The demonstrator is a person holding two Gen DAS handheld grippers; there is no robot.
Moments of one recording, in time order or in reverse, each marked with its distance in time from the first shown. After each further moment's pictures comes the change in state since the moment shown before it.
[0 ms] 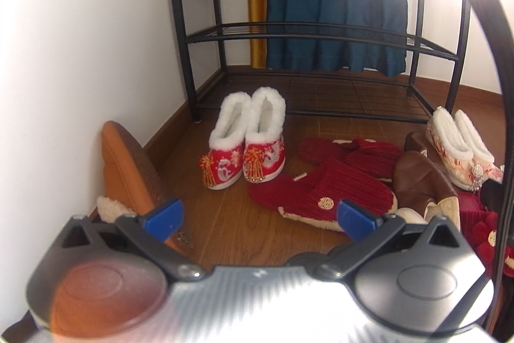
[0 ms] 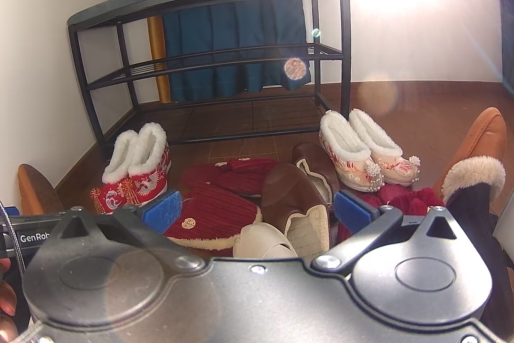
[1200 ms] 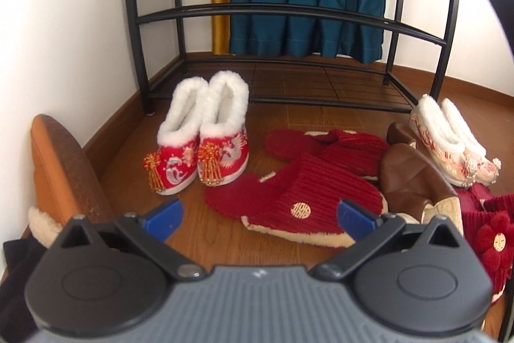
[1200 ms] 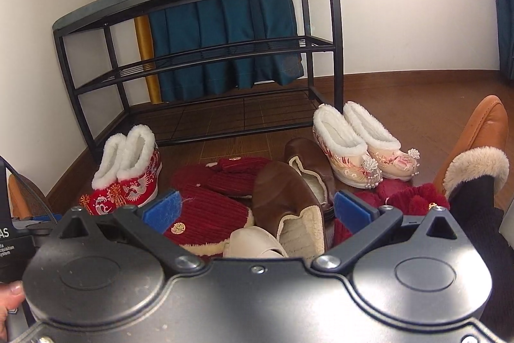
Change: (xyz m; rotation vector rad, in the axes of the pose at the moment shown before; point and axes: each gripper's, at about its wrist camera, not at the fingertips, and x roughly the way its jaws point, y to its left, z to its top) left arm 0.098 -0.018 0.001 0.036 0.061 -0.077; right arm 0.026 -0.021 0.000 0.046 0.017 -0.009
